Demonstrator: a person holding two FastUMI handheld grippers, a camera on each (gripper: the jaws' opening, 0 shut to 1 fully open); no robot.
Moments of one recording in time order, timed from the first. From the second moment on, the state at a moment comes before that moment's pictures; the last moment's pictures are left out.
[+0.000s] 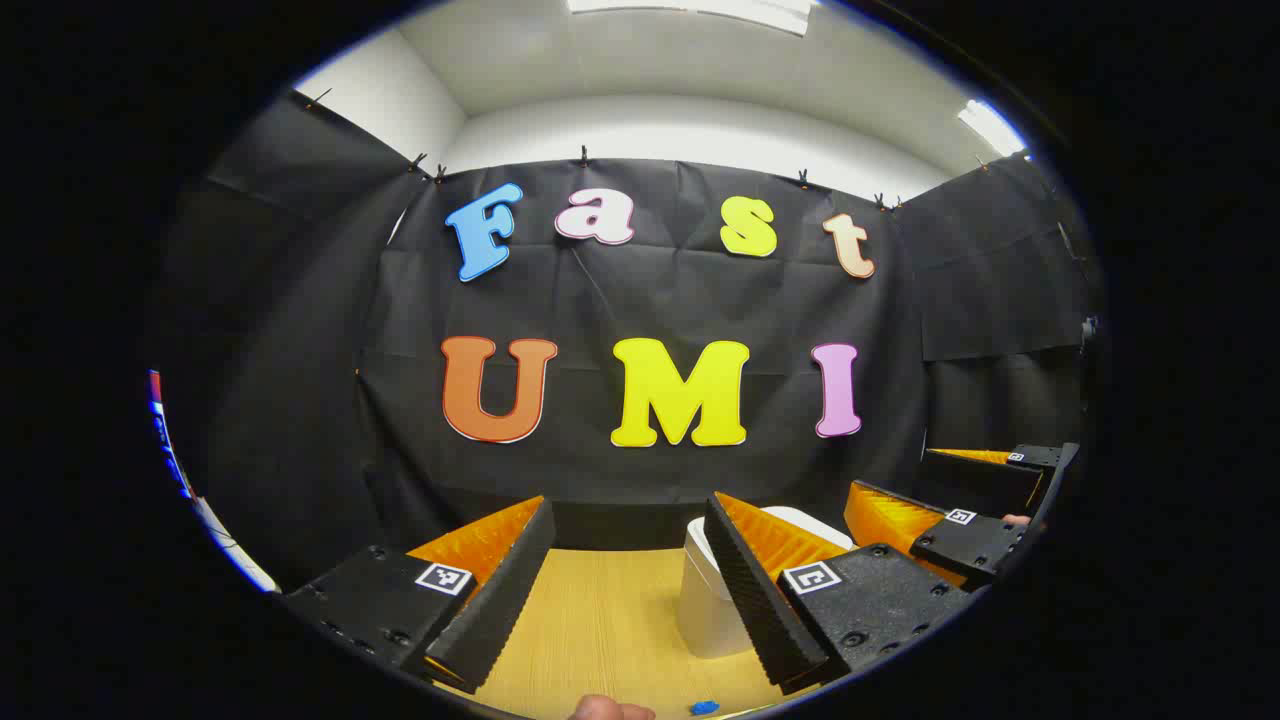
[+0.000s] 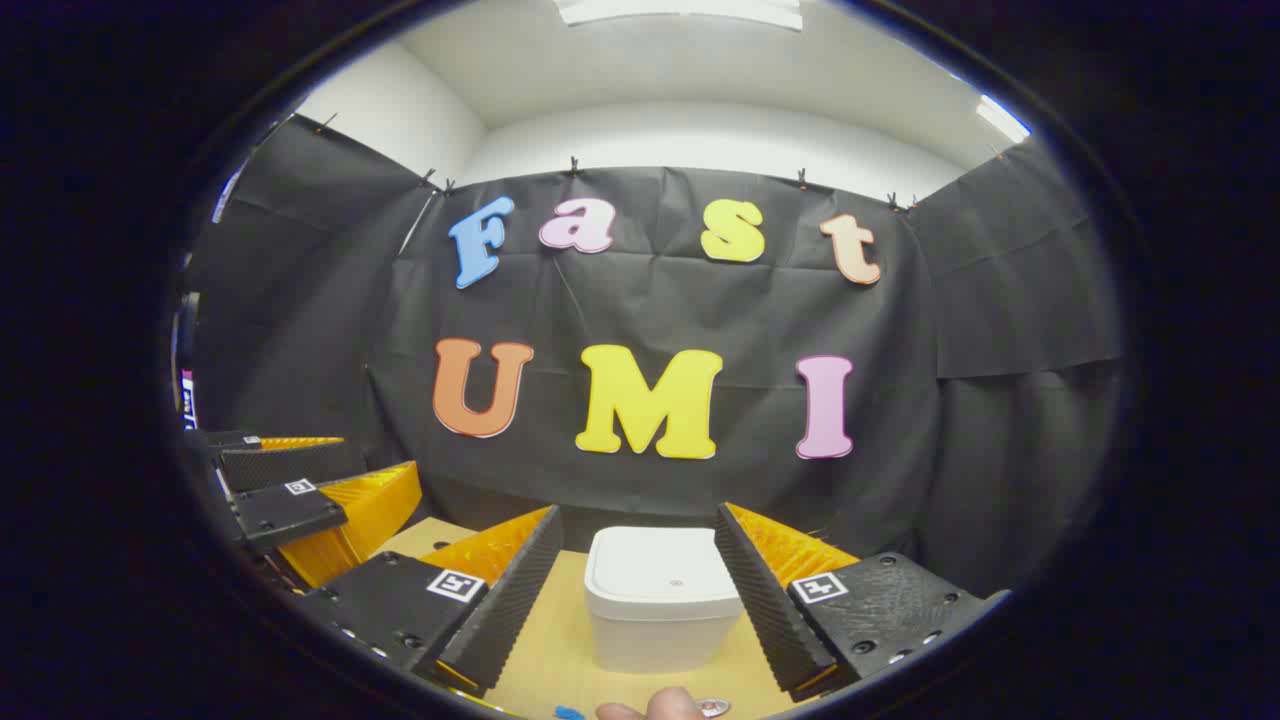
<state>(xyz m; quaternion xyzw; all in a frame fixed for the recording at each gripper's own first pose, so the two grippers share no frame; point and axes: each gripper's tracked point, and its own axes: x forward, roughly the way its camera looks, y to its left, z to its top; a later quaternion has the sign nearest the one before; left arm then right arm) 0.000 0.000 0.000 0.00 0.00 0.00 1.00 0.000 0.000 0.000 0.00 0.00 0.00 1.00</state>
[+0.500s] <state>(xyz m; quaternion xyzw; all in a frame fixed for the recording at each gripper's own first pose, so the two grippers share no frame) 0.001 0.005 -0.008 0.00 0.02 0.01 1.00 0.009 0.011 -0.007 0.01 0.01 0.01 1.00</state>
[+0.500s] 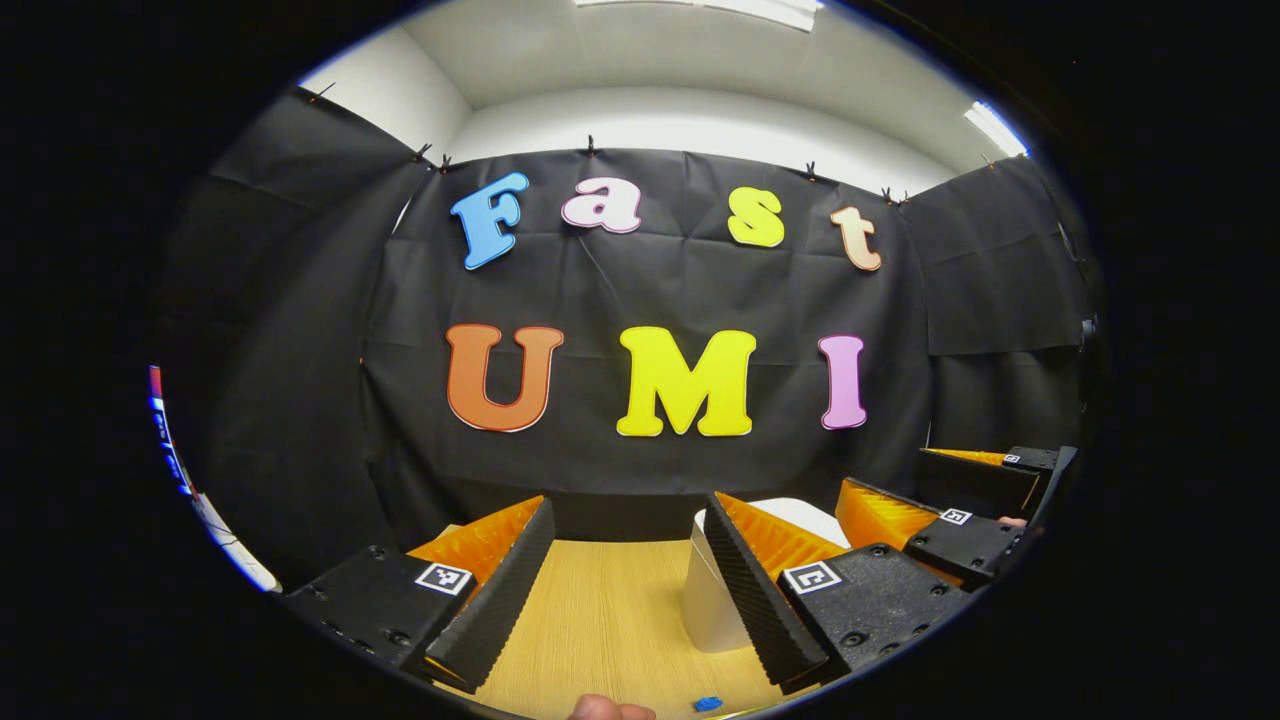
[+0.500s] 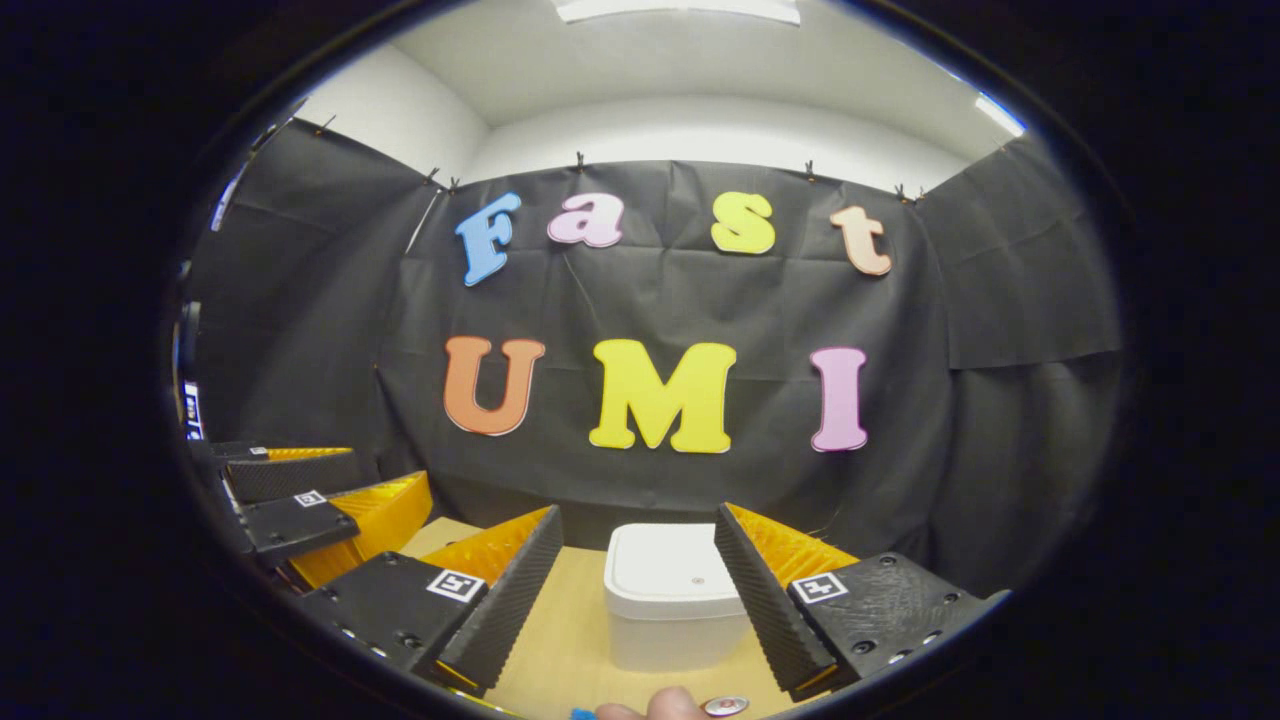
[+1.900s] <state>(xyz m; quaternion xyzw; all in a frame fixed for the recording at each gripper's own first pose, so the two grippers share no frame) 0.022 0.009 -0.002 0.01 0.02 0.09 1.00 0.106 -0.068 -0.097 0.01 0.14 0.00 0.99</state>
